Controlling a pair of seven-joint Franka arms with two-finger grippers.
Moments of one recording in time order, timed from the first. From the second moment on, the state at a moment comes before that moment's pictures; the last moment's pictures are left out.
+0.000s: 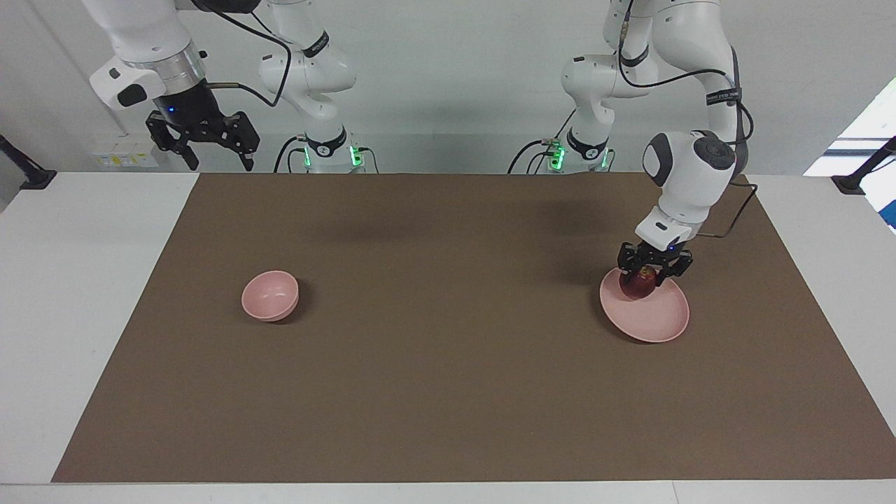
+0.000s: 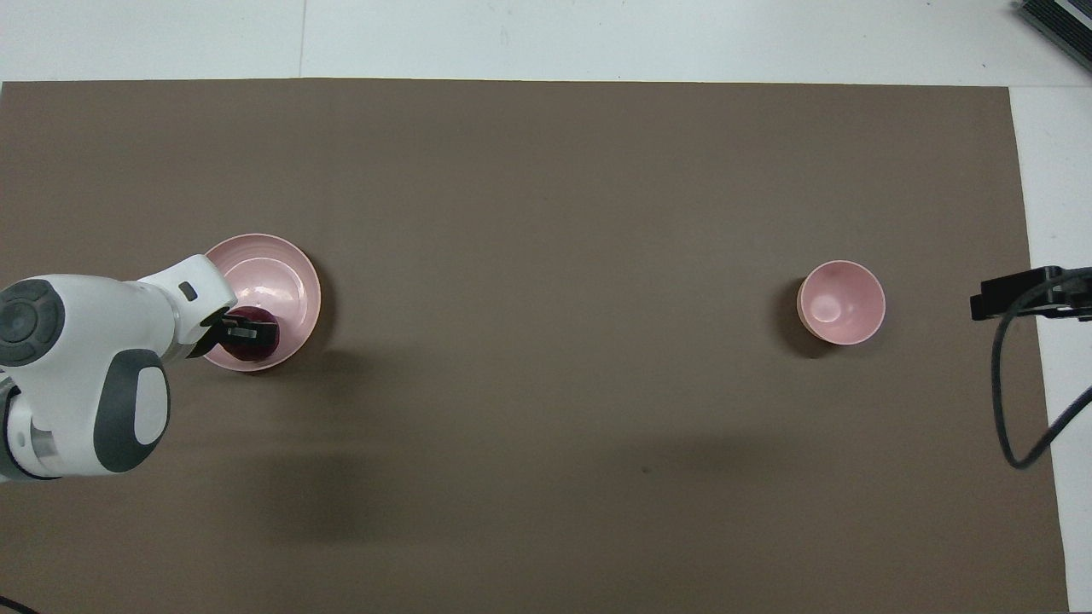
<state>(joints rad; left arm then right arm) -0.10 0.04 0.01 -2.25 -0.05 2.46 0.17 0.10 -0.07 -0.13 -1.58 0.00 1.50 0.01</state>
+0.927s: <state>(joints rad) -0.42 -0.01 -0.01 -2.03 -0.74 2.36 -0.01 0.21 -0.03 -0.11 -1.64 0.44 1.59 0.66</state>
